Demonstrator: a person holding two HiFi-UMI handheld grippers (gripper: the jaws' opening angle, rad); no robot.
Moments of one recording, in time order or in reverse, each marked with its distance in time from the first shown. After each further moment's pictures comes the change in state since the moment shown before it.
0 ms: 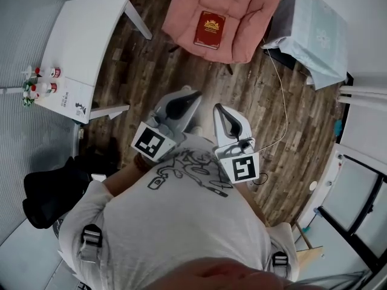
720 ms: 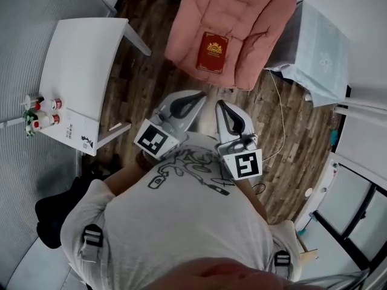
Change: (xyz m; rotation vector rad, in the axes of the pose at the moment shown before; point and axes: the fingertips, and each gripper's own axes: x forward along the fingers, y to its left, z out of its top) left arm 0.094 0.196 0.036 -0.053 0.009 -0.053; right arm 0.213 -0.085 0.031 -0.016 0.028 -0.012
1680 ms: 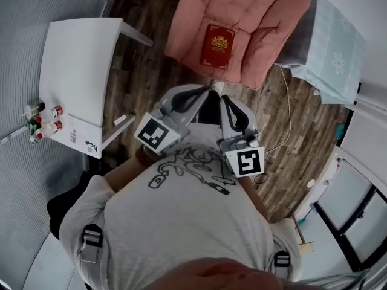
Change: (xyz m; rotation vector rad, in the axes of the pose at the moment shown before) left arm 0.078 0.095 -0.029 -0.073 0.101 -0.009; right arm 0.090 -0.083 -0.032 0.093 0.075 -0.040
